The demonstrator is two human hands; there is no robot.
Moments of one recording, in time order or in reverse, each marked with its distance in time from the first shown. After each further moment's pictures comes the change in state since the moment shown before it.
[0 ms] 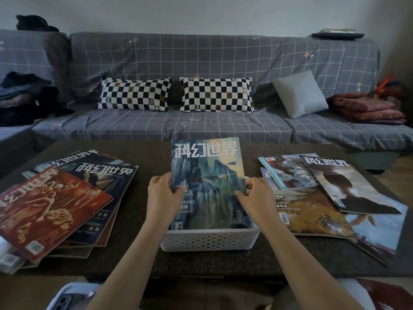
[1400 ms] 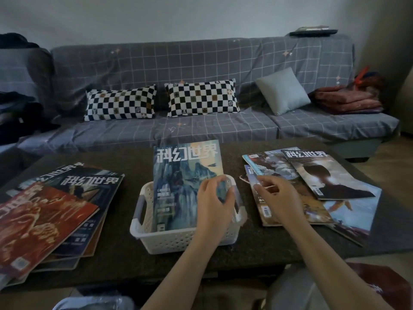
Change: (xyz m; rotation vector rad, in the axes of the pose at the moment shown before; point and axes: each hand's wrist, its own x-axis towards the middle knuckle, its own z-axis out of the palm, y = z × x) left_hand -0.071 0.088 0.080 -0.218 -0.129 0.224; right_hand -0.023 0.059 -0.066 0.241 0.097 0.044
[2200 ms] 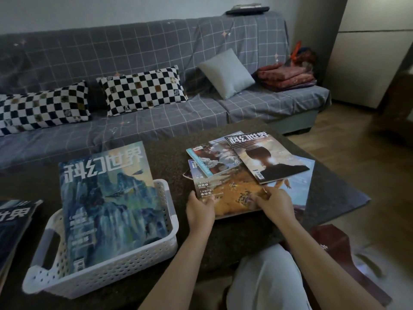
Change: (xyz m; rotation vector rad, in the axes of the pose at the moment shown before) left_hand 0.015 -0.008 0.157 -0.038 -0.174 -0.540; right_hand 0.011 0.135 -0.068 -0.219 0.003 0.479
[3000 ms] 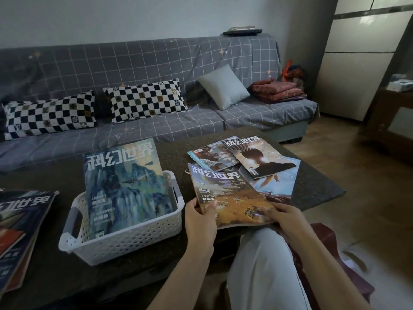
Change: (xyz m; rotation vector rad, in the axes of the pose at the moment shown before) left_hand -0.103 -0.009 -0.048 -0.401 -0.052 0.020; right_hand -0.096 0.029 -0.033 0.740 -0.158 0.190
